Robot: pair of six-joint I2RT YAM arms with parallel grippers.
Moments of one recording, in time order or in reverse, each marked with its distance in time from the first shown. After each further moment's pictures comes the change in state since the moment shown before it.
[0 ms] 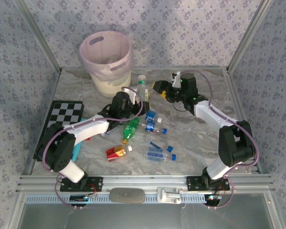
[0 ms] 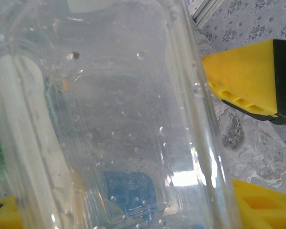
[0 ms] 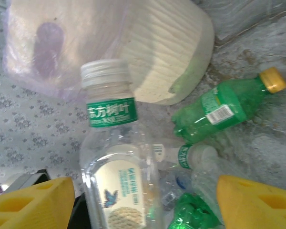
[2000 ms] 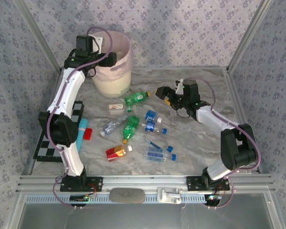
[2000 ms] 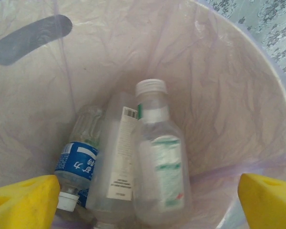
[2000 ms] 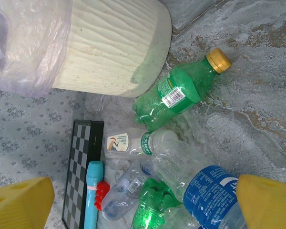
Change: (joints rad) left arm 0.466 0.324 1.106 -0.892 -0.033 0.420; right arm -0.014 -0.045 -0.113 -0.023 0.052 -0.040
